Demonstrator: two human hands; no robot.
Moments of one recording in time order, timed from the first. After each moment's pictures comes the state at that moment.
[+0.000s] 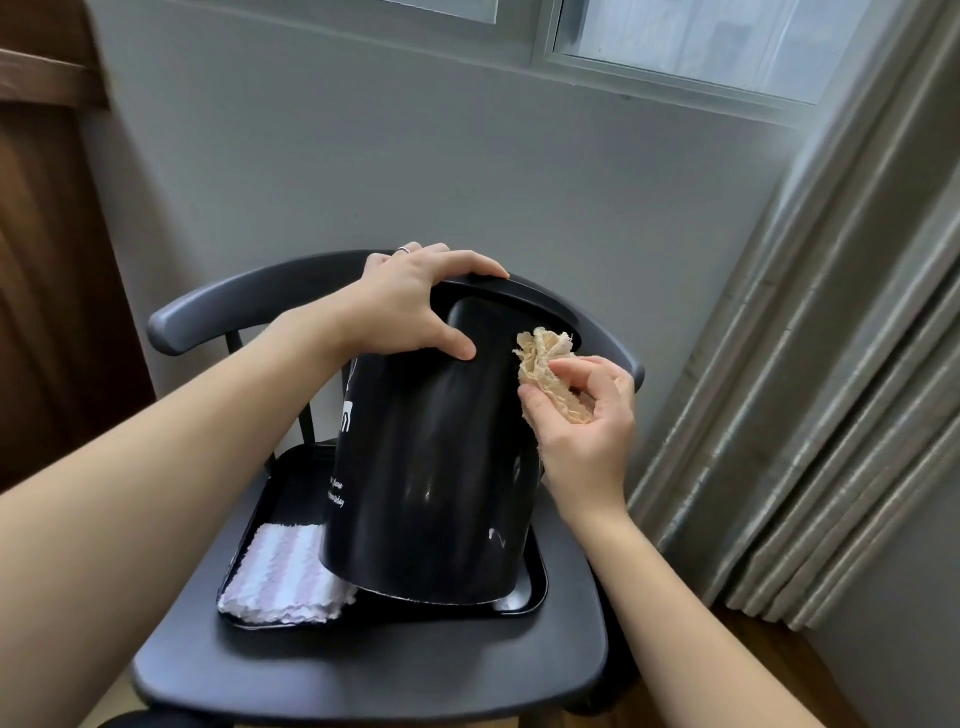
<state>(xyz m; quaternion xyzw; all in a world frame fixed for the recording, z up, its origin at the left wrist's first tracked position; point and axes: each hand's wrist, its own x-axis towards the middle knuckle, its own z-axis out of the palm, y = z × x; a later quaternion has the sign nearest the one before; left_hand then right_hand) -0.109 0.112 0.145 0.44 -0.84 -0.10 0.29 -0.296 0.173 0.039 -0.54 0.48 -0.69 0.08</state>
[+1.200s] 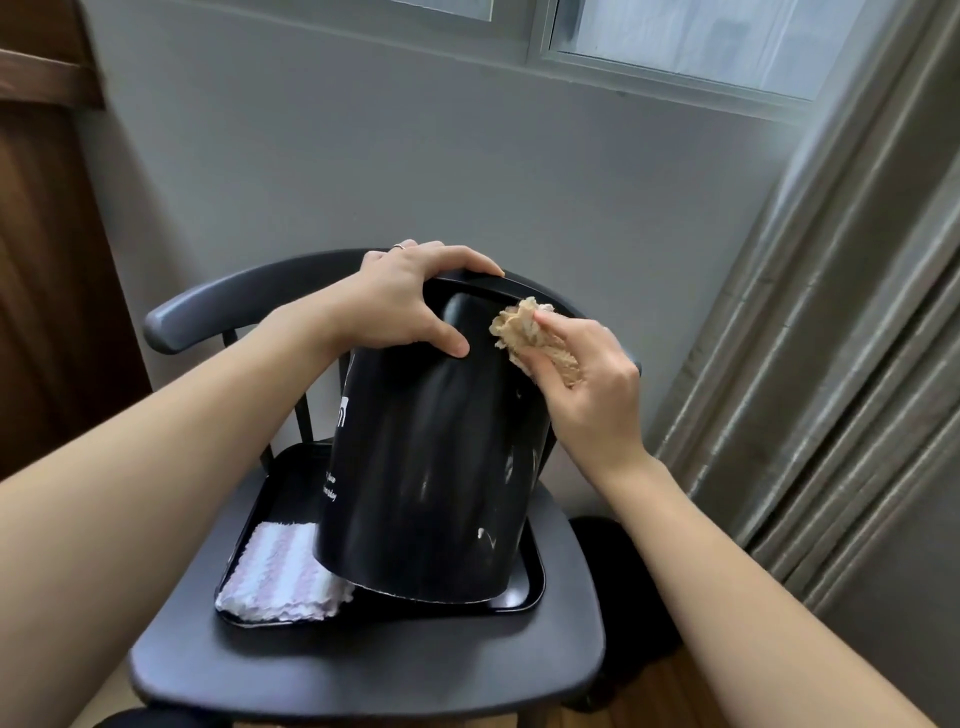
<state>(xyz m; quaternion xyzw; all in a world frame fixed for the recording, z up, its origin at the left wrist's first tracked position) -0.107 0.115 0.147 0.45 -0.83 -0.15 0.30 -0.324 0.143 0.058 -0.69 0.40 -0.59 -0.13</state>
